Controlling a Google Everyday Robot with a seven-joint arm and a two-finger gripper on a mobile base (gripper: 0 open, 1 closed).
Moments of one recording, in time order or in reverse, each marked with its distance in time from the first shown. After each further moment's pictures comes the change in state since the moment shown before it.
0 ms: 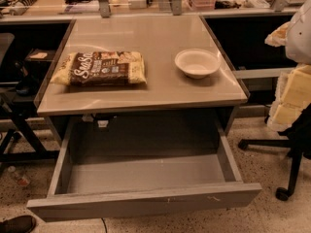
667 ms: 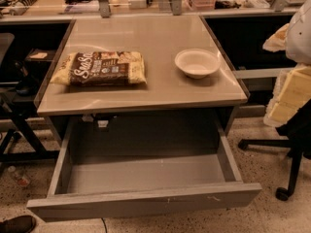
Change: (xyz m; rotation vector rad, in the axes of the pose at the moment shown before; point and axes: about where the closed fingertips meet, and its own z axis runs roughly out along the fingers) arm 0.000 0.000 0.000 0.000 0.000 0.000
